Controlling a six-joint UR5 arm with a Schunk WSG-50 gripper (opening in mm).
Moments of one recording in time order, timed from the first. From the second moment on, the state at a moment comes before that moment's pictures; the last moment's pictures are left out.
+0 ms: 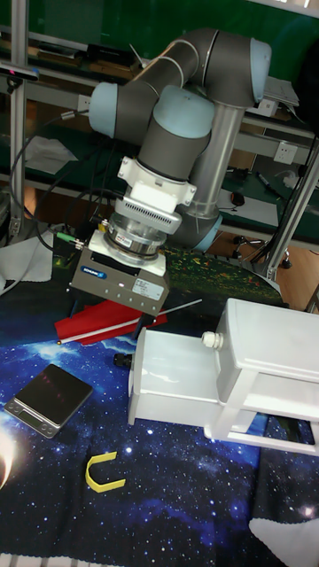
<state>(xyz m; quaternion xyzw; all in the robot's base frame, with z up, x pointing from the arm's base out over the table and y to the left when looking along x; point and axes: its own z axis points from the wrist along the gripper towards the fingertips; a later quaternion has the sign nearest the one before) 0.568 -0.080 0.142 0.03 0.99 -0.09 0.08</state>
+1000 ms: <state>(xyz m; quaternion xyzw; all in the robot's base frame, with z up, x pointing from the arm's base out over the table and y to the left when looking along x) 0.575 -0.075 0.134 0.02 0.99 -0.07 0.10</state>
